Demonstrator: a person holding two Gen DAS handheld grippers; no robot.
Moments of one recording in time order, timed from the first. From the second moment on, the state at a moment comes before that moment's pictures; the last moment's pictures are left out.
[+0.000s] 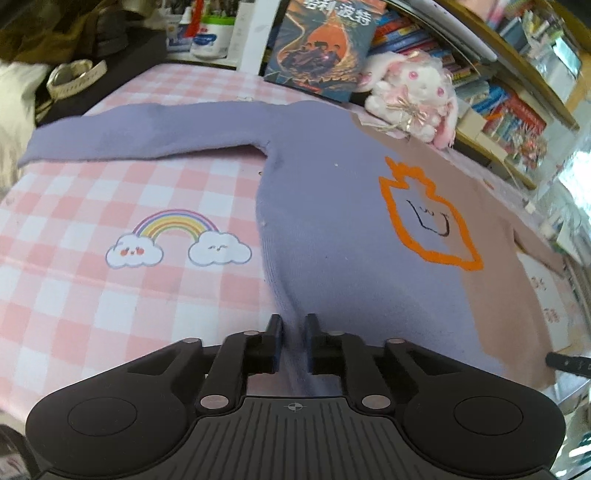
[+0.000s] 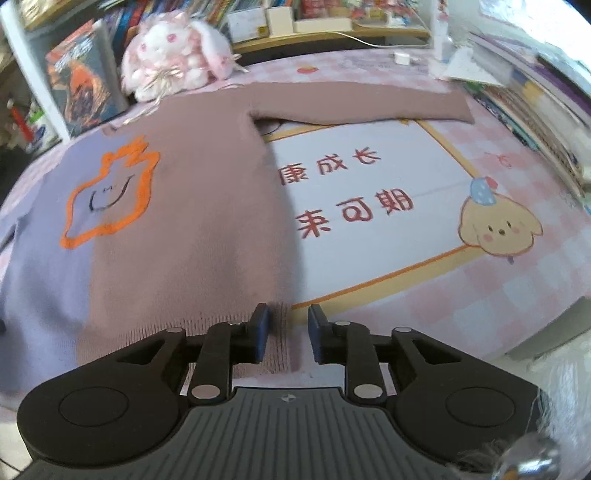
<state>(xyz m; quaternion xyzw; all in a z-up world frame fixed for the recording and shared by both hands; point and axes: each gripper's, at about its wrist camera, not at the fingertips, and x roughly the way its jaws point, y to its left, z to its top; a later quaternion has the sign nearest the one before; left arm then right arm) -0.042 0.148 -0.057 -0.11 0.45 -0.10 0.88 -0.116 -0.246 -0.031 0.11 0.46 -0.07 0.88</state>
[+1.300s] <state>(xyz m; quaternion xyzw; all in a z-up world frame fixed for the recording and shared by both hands) -0.110 0.103 -0.011 -0.06 0.39 -0.04 0.92 -0.149 -0.191 0.011 0.03 0.38 -0.05 0.92</state>
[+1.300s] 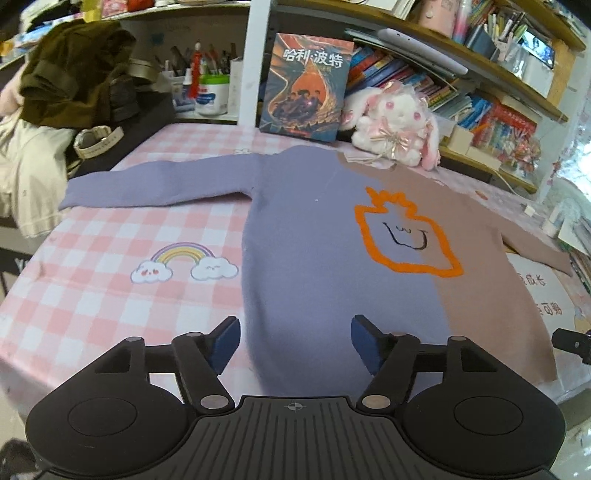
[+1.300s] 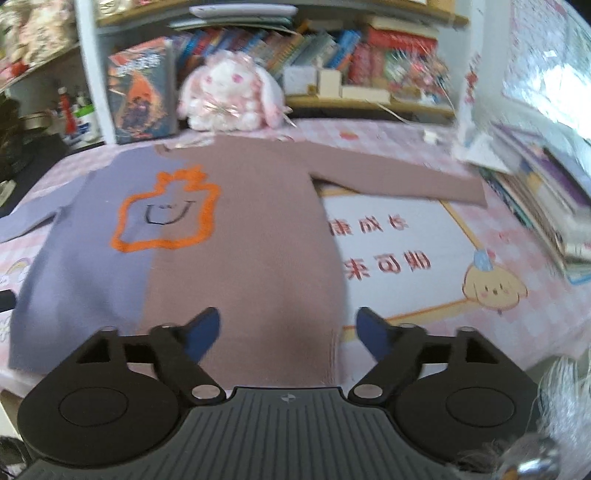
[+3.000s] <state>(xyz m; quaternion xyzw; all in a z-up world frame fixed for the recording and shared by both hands) -0.054 0.219 -0.019 -0.02 0.38 -0.08 0.92 -0.145 -0.062 0.005 0.03 0.36 -0.13 0.92</state>
